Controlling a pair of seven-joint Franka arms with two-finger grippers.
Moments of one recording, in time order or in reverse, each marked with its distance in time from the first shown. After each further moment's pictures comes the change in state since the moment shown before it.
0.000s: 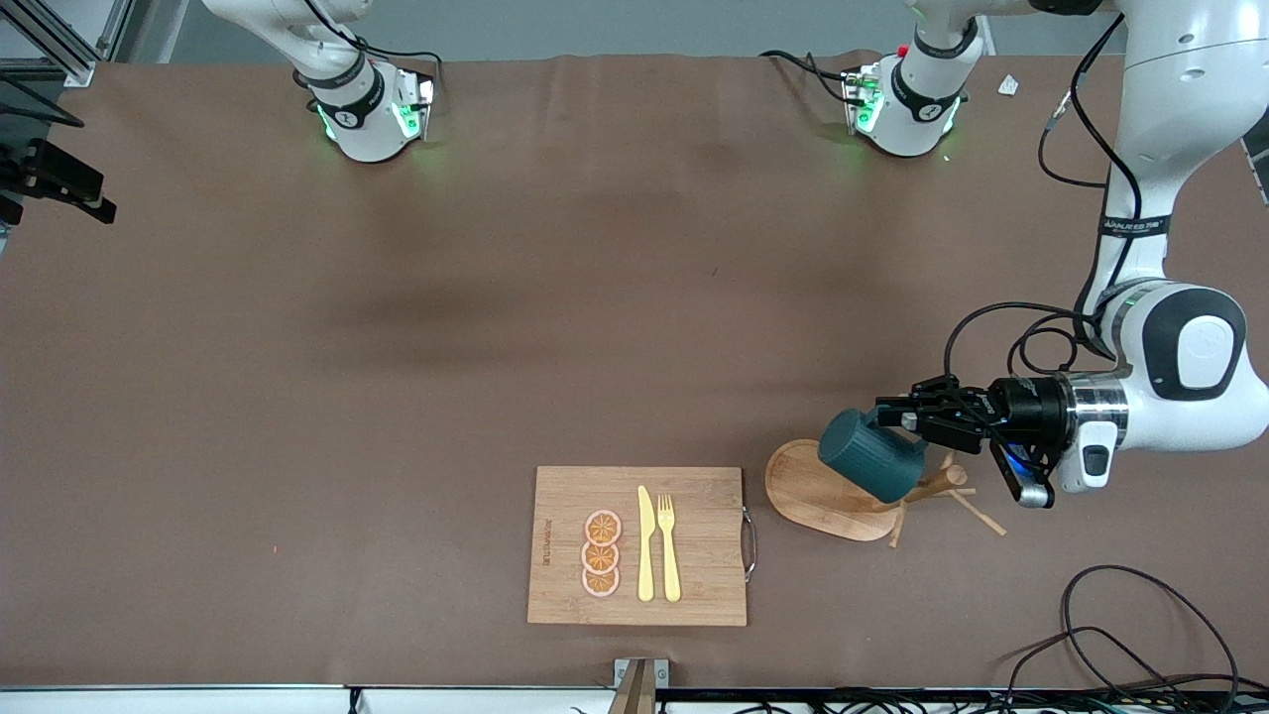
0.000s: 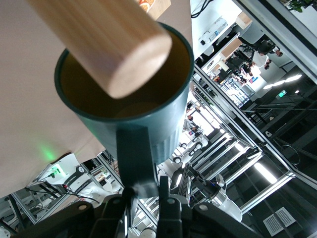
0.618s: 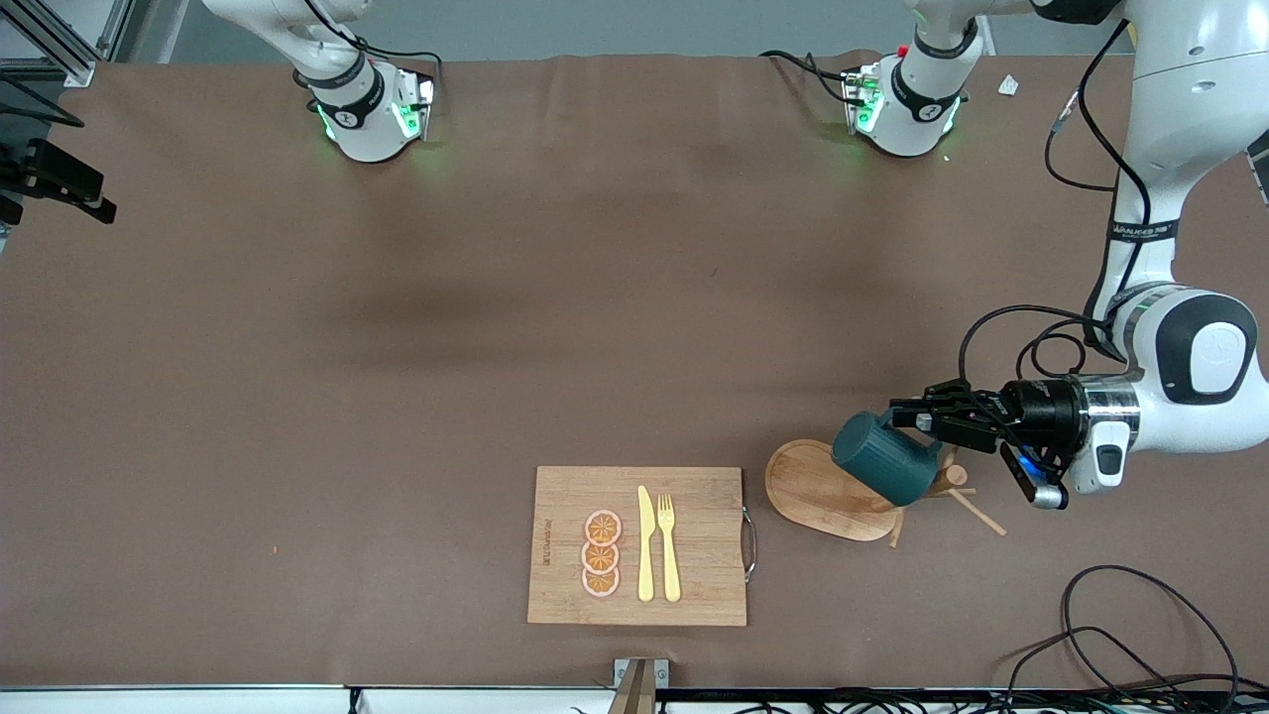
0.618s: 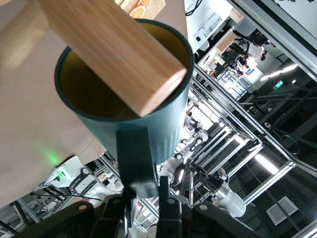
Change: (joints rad) left arm 0.028 0.021 0.000 0.001 0.000 -0.035 0.081; right arm 0.000 0.000 0.000 0.000 0.000 0.000 0.000
